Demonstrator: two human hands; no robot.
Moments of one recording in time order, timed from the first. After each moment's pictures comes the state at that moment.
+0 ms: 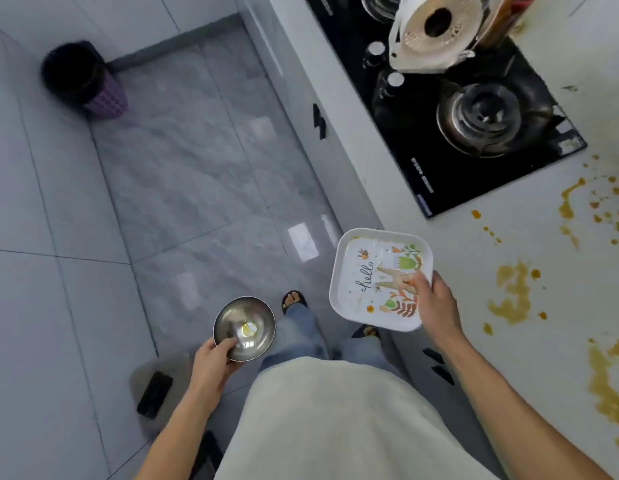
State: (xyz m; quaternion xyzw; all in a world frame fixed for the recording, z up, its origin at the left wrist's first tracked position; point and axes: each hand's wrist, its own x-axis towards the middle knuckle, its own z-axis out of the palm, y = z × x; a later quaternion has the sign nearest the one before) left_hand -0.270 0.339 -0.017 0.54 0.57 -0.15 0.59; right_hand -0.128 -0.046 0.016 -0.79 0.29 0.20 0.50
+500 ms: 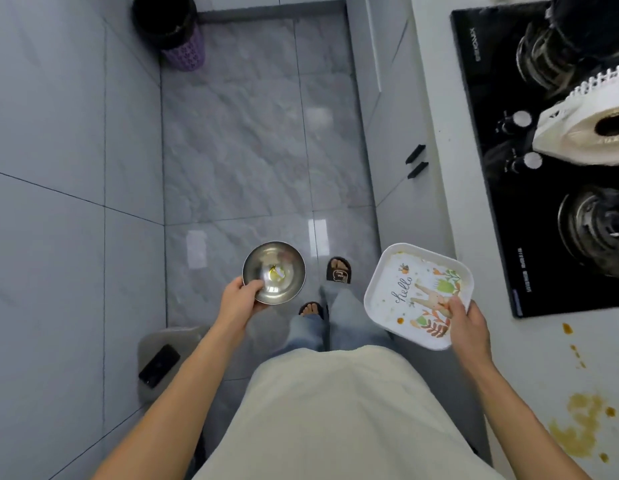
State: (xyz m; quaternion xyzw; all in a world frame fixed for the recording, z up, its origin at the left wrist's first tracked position) left_hand -0.128 0.454 -0.017 0.49 0.58 -0.08 0.65; right_hand -0.011 0.069 0.004 -0.82 0.29 0.24 0.43
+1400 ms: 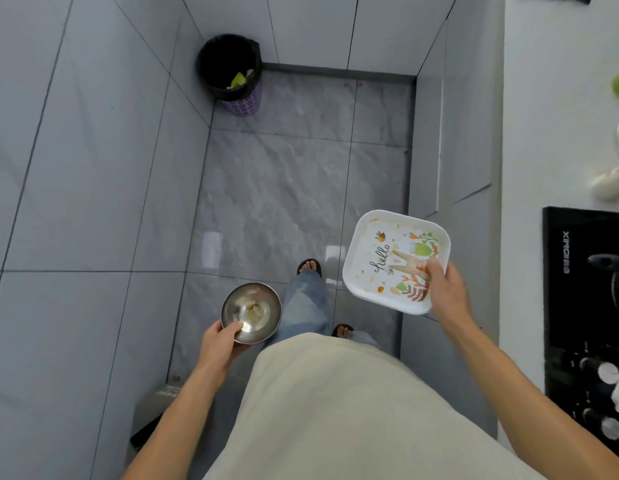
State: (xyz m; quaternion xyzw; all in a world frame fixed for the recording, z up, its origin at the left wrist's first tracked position) left_hand 0.080 0.676 -0.027 0.39 0.70 -0.02 0.60; right_hand 0.391 0.404 0.001 -0.82 0.15 0.31 0.46
